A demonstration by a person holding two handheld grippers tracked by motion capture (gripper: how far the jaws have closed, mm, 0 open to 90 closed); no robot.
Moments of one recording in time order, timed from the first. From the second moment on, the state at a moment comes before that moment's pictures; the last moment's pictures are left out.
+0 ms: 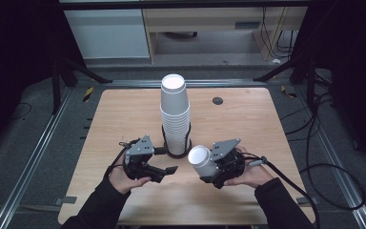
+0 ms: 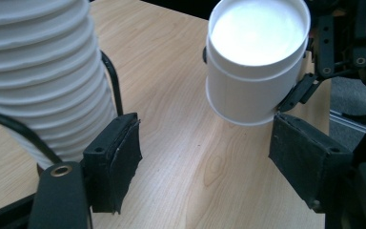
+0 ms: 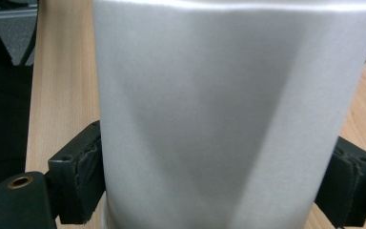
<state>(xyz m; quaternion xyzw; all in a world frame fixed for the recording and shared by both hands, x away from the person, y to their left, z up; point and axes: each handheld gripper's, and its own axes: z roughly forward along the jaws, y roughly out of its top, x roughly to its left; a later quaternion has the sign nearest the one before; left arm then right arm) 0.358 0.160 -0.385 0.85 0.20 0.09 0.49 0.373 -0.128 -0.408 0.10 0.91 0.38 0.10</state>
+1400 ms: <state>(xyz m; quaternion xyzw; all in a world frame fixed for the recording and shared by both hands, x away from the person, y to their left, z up) 0.370 0.105 -0.390 0.88 0.11 0.02 0.45 0.372 -0.108 -0.424 0.04 0.93 0.35 0.05</state>
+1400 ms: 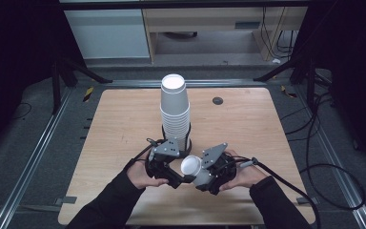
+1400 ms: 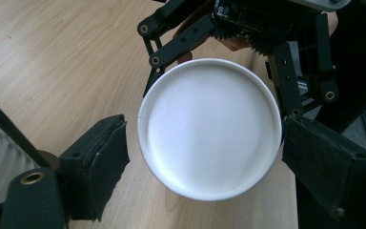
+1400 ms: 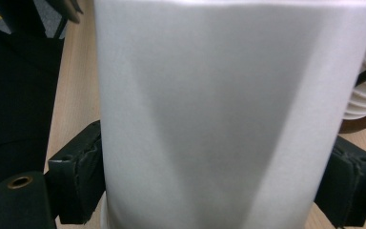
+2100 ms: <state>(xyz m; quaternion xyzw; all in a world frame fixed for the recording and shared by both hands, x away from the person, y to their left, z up) 0.372 0.088 -0.397 0.90 0.09 0.00 0.42 0.370 -0.097 -0.424 0.02 0.94 0.35 0.04</state>
